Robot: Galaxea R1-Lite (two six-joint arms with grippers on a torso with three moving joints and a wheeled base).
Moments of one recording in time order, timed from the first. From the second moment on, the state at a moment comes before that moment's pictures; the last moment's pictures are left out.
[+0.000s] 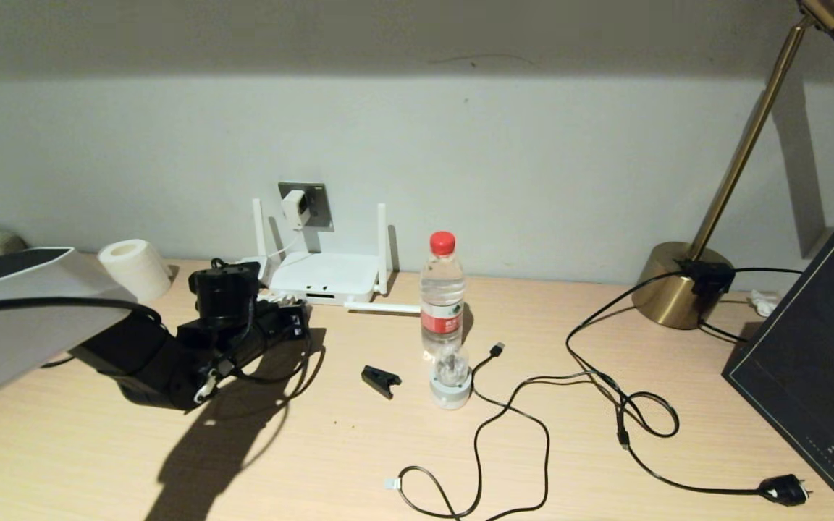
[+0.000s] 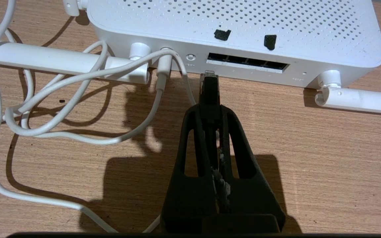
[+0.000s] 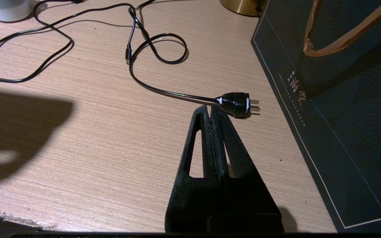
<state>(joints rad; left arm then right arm) -0.17 2.17 -0.98 -0.88 0.07 -0.08 0.00 0.00 -0.06 0.15 0.06 -0.11</state>
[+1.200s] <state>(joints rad) -0.18 2.19 -1.01 -0.88 0.07 -0.08 0.00 0.00 -0.06 0.15 0.07 -0.11</state>
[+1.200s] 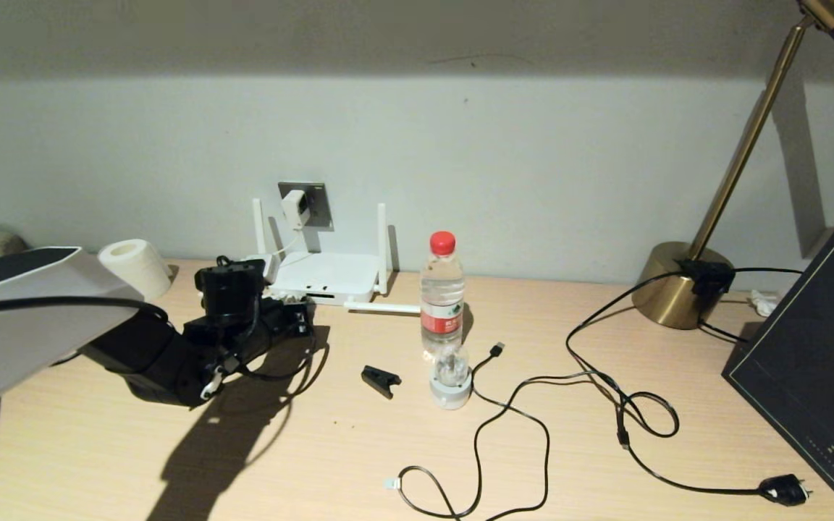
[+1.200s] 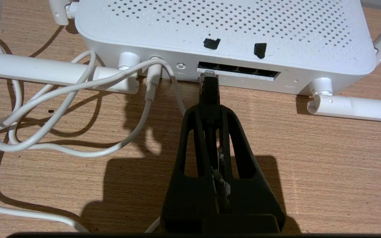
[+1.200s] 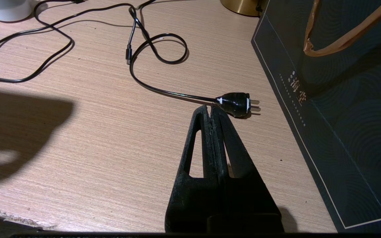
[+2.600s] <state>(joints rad) -0.19 2.19 -1.02 -0.88 0.07 -0.08 0.00 0.00 -0.06 0.15 0.06 -0.11</state>
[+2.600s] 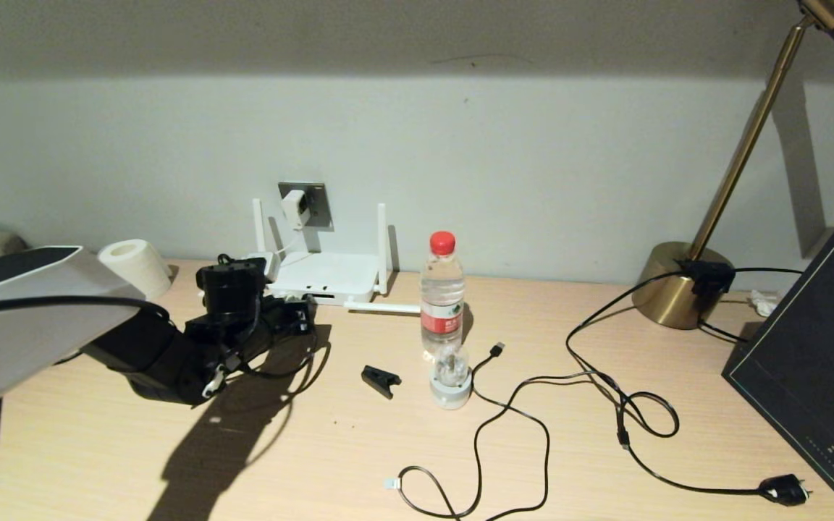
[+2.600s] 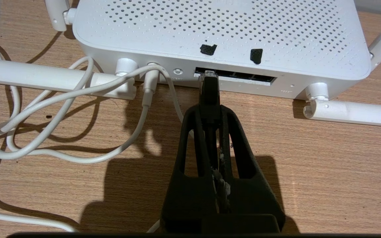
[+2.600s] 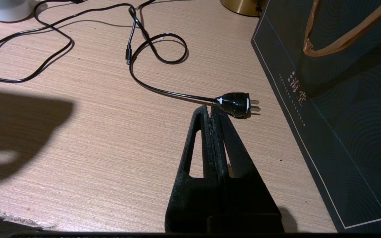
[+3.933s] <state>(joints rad) -0.20 2.21 -1.05 -0.88 0.08 -0.08 0.00 0.00 -0.06 0.15 0.06 -0.11</state>
